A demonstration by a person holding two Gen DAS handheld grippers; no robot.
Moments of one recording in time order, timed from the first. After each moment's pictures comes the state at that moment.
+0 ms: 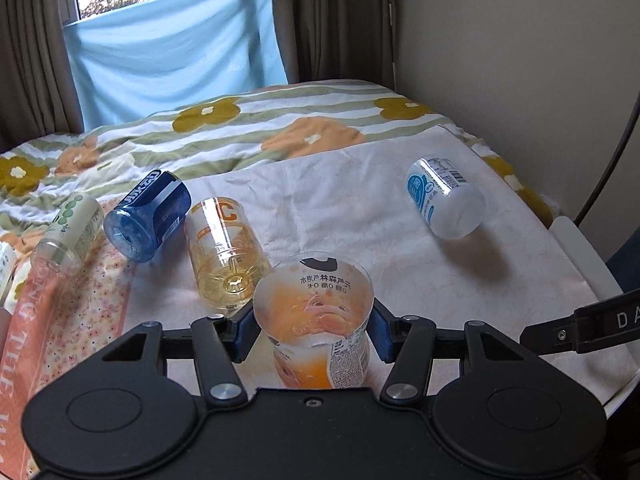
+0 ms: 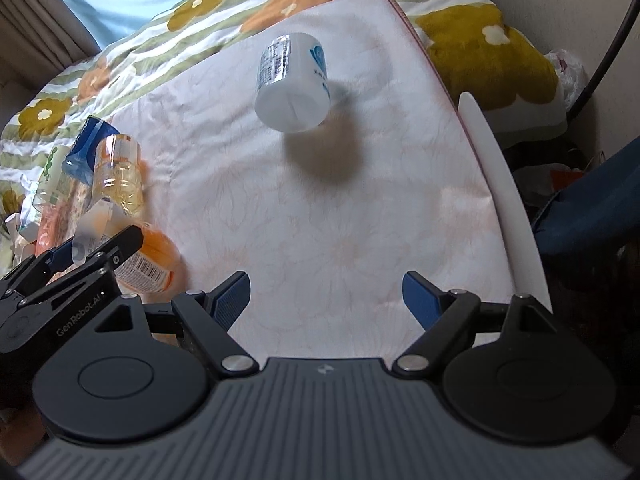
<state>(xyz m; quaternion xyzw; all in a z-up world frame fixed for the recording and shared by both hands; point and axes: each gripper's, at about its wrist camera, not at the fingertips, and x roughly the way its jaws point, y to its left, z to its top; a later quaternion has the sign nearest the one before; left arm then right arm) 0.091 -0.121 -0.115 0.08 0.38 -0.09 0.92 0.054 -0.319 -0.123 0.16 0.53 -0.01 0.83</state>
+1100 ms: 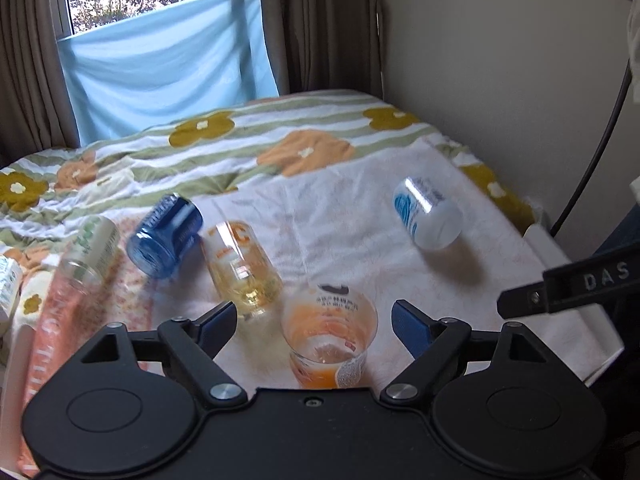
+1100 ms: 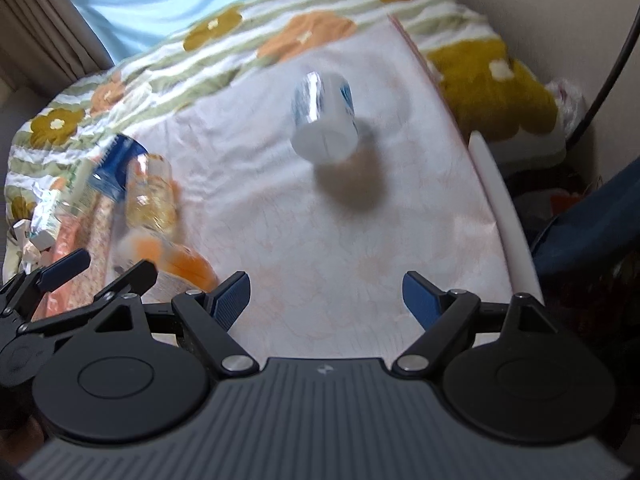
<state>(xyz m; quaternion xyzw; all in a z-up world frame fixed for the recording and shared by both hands) 0.064 -0.105 -0.066 0.08 0.37 -0.11 0.92 0.046 -0.302 -0.073 0.14 0.49 -0.01 0.86</state>
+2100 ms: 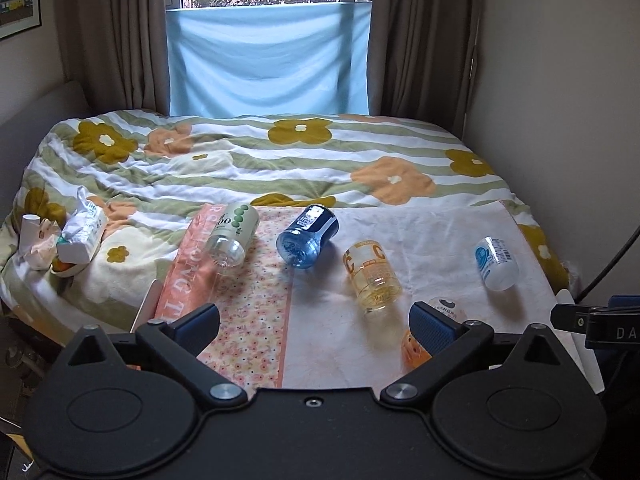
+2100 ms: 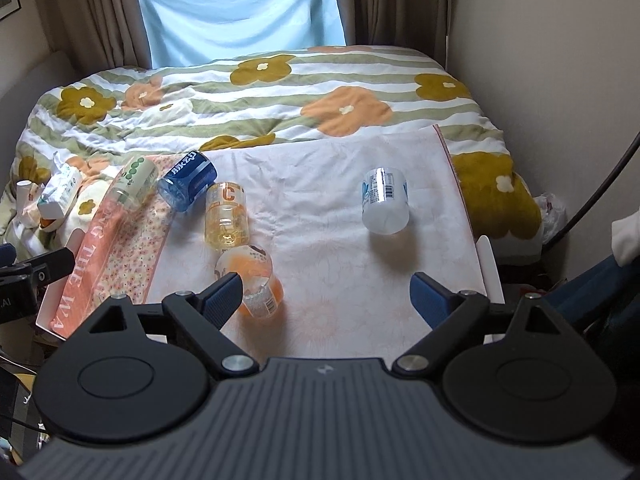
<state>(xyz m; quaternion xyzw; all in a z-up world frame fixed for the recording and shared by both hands) 0.012 0.006 0.018 0.00 0.37 0.00 0.93 -0.002 -0.212 0.008 0.02 0.42 0.00 0.91</state>
